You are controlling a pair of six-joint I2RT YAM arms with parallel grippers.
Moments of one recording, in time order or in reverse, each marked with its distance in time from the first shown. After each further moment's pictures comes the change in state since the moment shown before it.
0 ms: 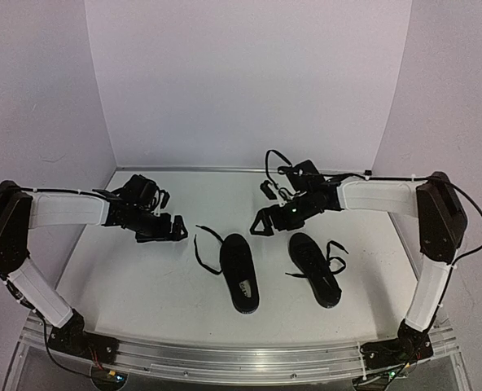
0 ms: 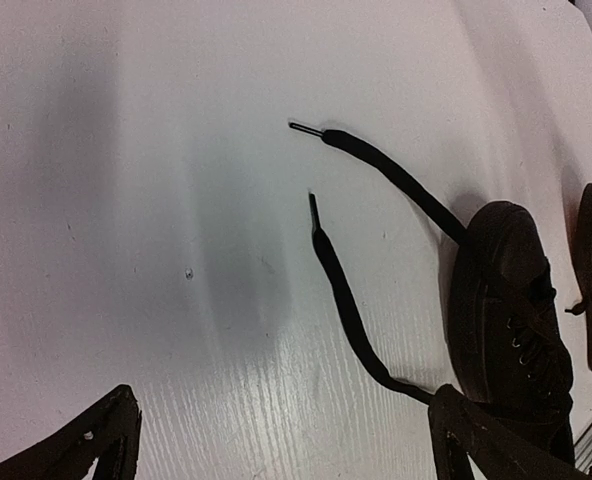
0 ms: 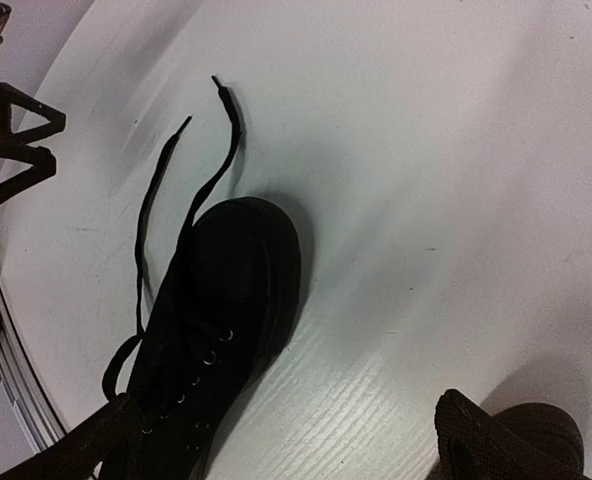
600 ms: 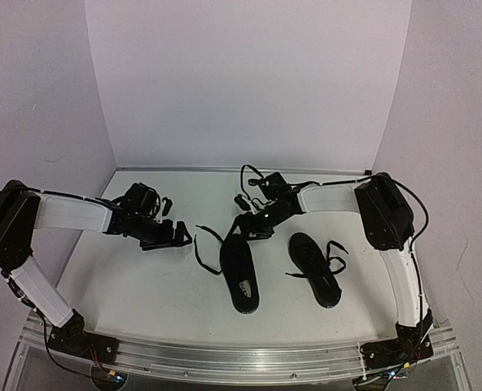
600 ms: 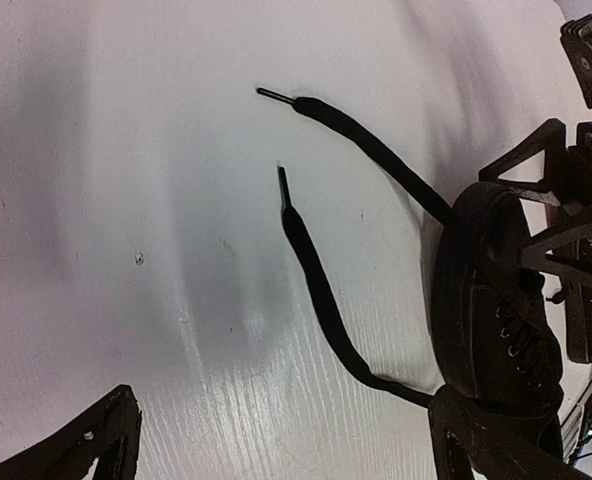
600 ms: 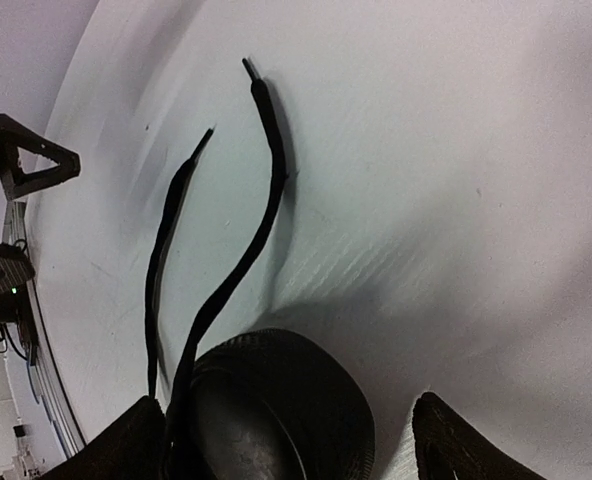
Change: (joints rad) left arm -0.001 0.026 -0.075 0.126 0.094 -0.039; right arm 0.013 0.422 0.342 0.032 -0.239 0.067
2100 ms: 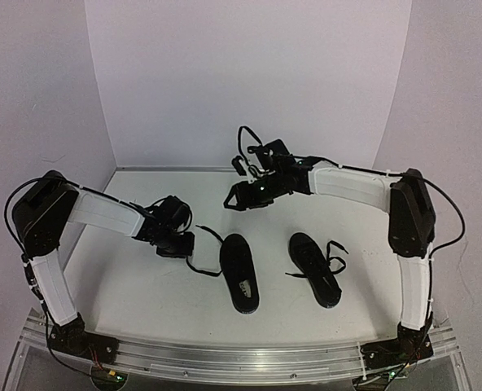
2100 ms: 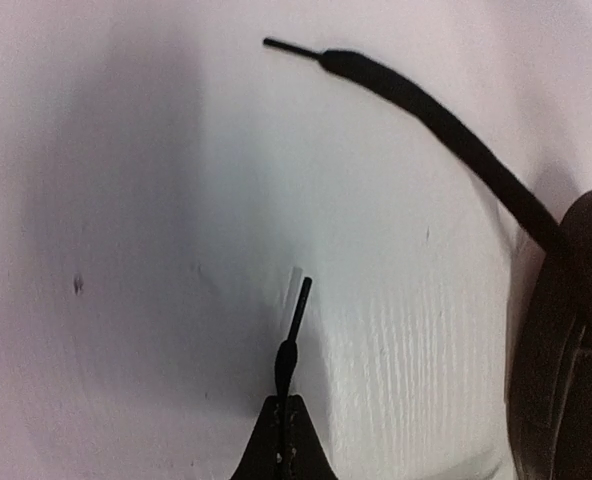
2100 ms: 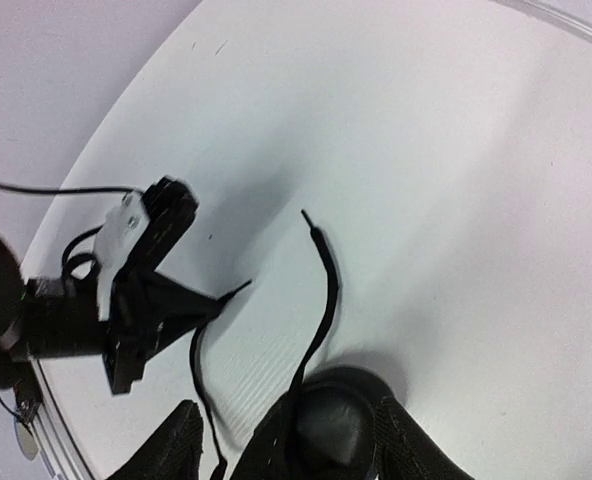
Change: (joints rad) left arm -0.168 0.244 0.150 -0.045 -0.288 -0.076; right arm 0.079 -0.229 0.048 -0.059 0.294 0.022
